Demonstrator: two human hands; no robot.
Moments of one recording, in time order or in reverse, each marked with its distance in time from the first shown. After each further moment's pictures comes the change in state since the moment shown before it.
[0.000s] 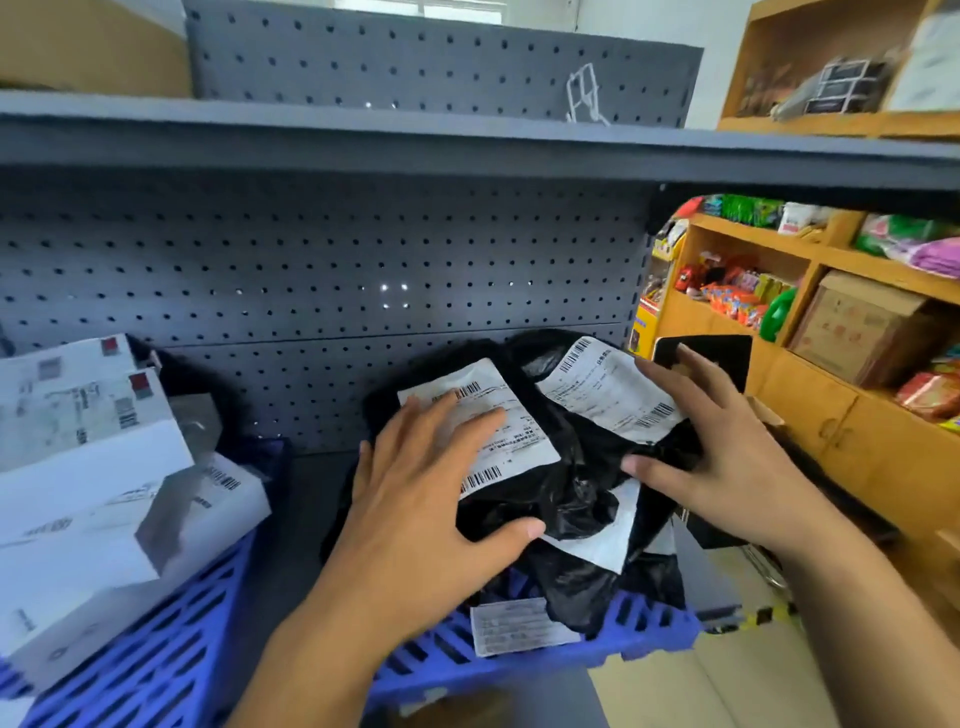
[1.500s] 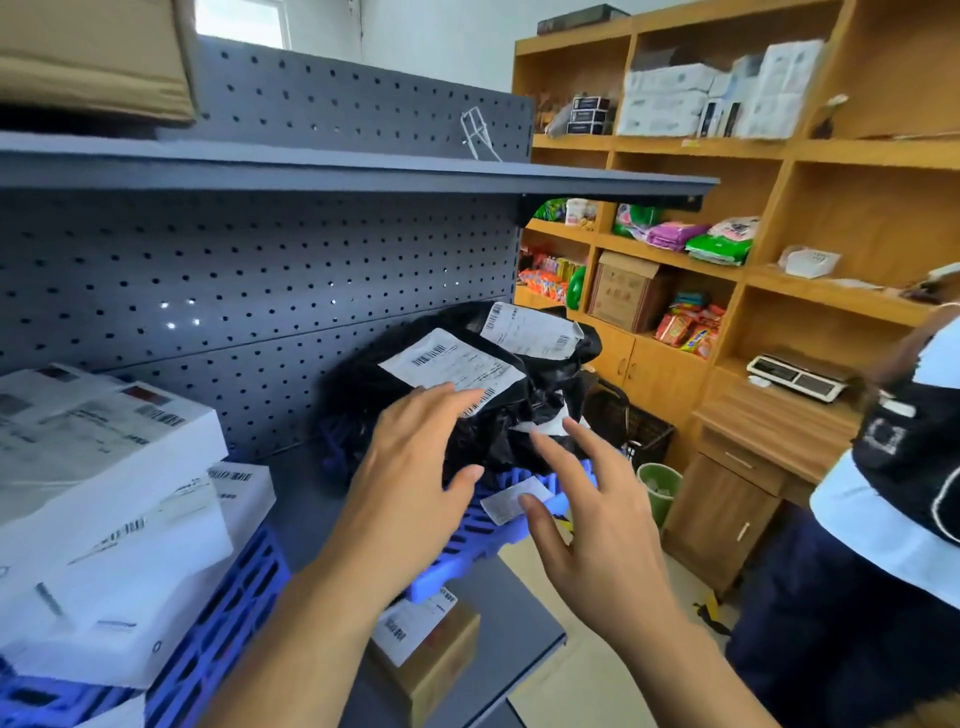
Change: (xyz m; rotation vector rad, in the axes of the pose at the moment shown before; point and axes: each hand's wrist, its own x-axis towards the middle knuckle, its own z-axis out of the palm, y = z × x) left_hand -0.059 -0.046 -0.055 -0.281 -0.048 0.362; right_hand -0.163 -0.200 0.101 -0.269 0.446 0.237
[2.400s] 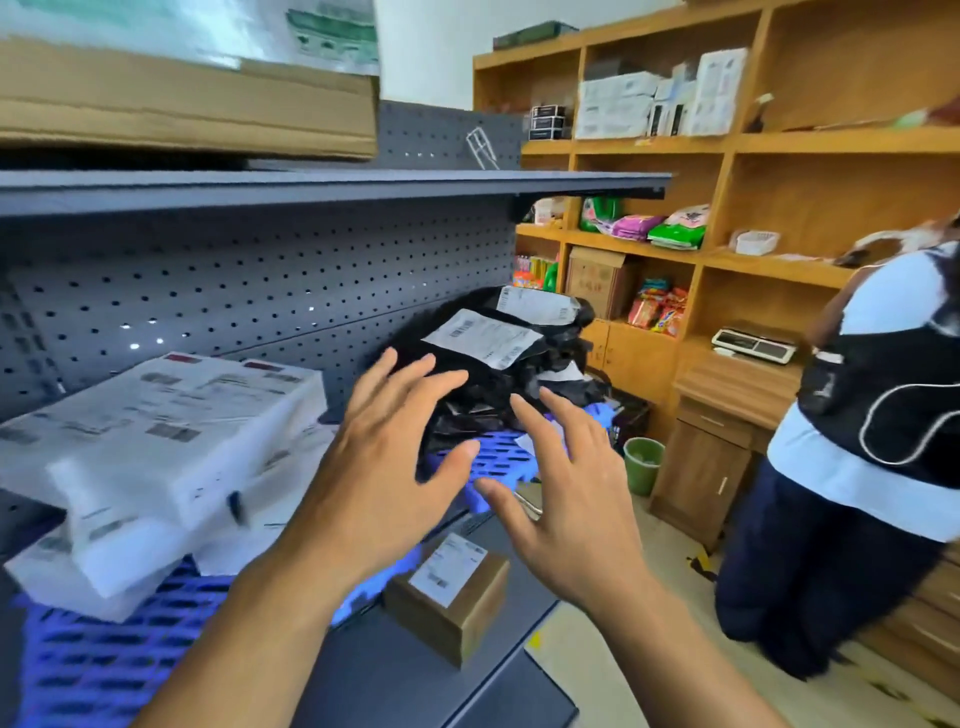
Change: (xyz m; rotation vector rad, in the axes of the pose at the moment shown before) left_hand -0.091 -0.013 -0.119 0.045 0.016 0.192; right_hand -0.059 -0.145 -0.017 -0.070 0.041 0.052
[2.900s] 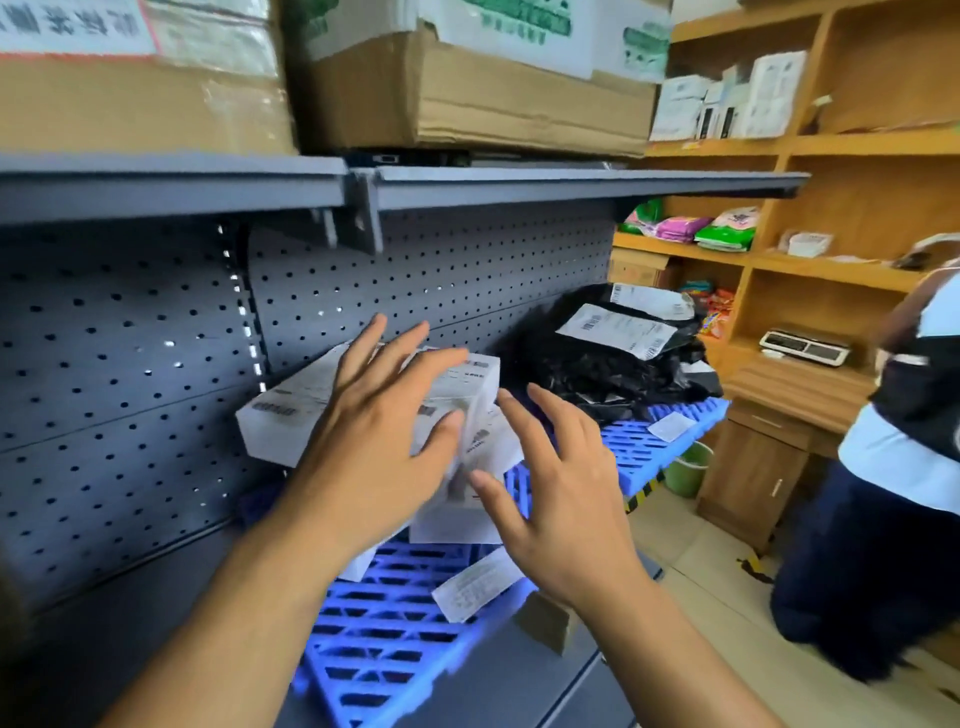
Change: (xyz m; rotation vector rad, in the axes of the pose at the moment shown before) left_hand -0.050 -0.135 -0.132 0.055 0.069 0.041; right_hand -0.001 -0.182 0.084 0.045 0.020 -0.053
